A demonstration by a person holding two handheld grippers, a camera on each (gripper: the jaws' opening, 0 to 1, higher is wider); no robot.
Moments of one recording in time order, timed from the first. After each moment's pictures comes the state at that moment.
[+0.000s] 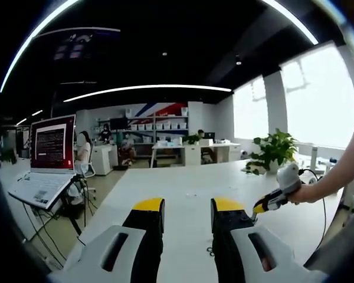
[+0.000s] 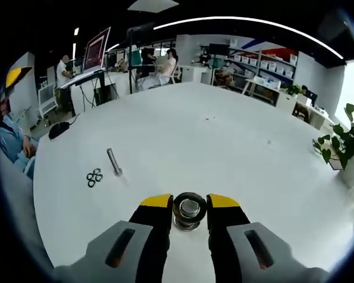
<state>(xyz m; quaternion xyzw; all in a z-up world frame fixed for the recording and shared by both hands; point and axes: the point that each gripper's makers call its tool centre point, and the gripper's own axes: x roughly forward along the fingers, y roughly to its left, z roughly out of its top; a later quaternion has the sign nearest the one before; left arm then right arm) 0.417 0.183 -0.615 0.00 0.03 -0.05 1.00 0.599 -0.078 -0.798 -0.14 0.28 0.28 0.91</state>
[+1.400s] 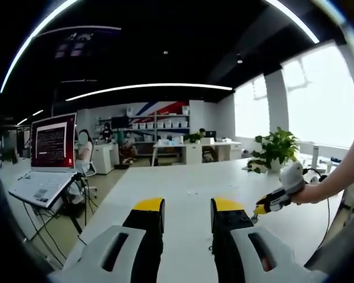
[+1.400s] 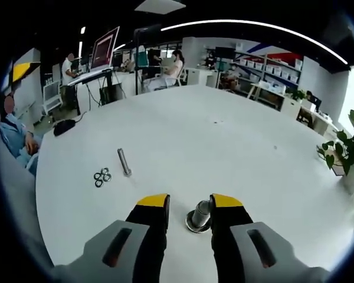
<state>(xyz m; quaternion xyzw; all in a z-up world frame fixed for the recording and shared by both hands) 0.421 0.185 -0.620 0.00 0.04 -0.05 1.00 0.593 -0.068 -0.798 -0.14 0.27 0.30 0.90</state>
